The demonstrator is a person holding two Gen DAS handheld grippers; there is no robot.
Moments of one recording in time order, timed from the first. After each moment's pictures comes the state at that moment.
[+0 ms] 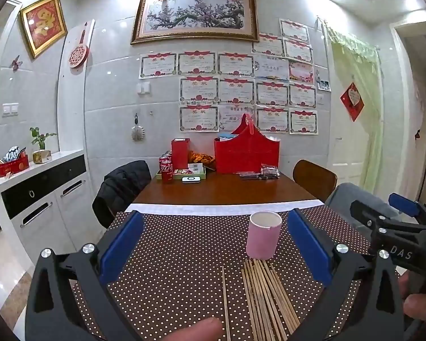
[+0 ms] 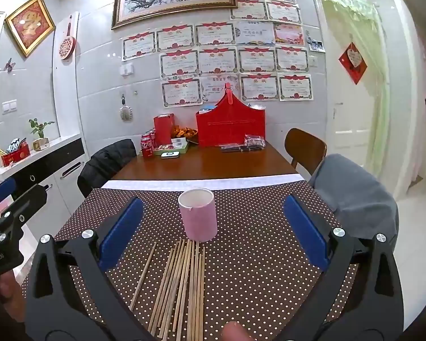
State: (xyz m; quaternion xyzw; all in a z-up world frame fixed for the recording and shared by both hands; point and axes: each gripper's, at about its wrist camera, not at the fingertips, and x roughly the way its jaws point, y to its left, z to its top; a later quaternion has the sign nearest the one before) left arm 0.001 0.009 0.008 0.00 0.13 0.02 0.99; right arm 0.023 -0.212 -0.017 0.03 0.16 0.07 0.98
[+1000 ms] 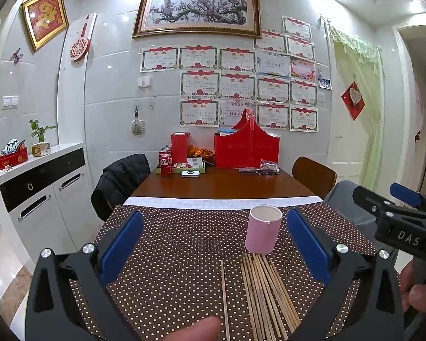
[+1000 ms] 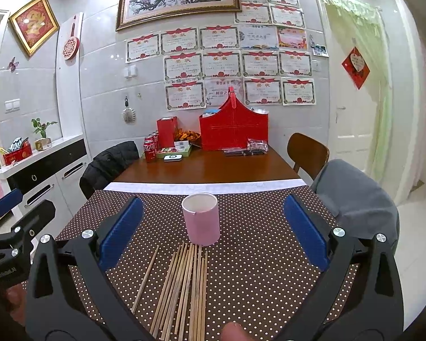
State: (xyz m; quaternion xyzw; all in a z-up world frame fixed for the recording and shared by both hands) left arm 0.001 0.012 -0.010 -0.01 0.13 0.02 0.99; right arm 0.024 -0.205 -0.019 0.03 0.15 0.07 0.99
